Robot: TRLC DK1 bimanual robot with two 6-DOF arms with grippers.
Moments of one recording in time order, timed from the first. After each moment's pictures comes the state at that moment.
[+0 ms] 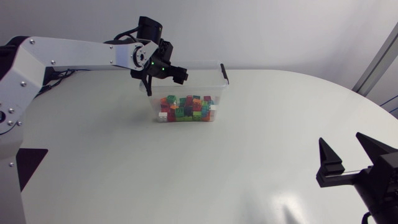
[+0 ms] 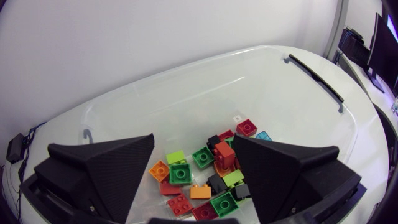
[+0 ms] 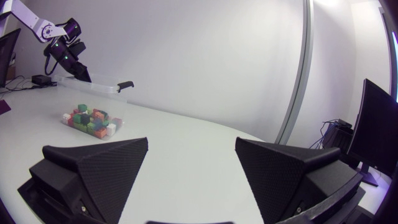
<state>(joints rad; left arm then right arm) -0.35 2.16 1.74 -0.23 -0.01 0.10 -0.05 0.06 0.08 -0.09 -0.02 -0.21</state>
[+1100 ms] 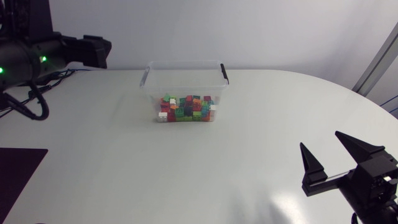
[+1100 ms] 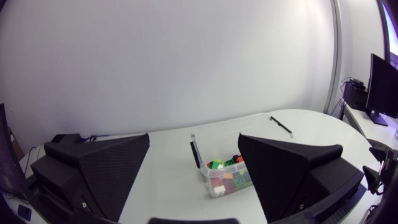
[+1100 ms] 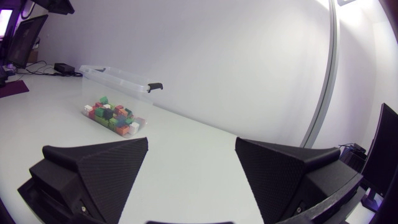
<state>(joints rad) -0.25 1.08 0.96 -0.13 -0.10 0.06 0.13 0.06 0.03 -0.03 0.00 -0.29</state>
